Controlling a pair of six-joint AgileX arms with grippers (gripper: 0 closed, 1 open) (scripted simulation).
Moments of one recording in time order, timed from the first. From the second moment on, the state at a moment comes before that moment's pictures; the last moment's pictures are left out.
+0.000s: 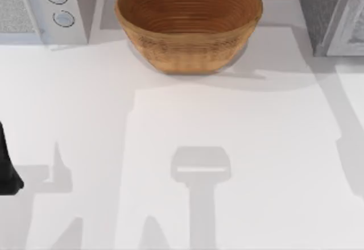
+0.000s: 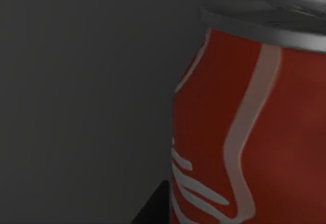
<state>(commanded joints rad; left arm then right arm) 0.00 0.00 0.00 0.00 0.00 0.00 0.14 1.87 2.29 -0.41 0.17 0.01</state>
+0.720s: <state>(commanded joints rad) 0.00 0.00 0.00 0.00 0.00 0.00 0.16 1.81 2.27 -0.45 0.19 0.01</state>
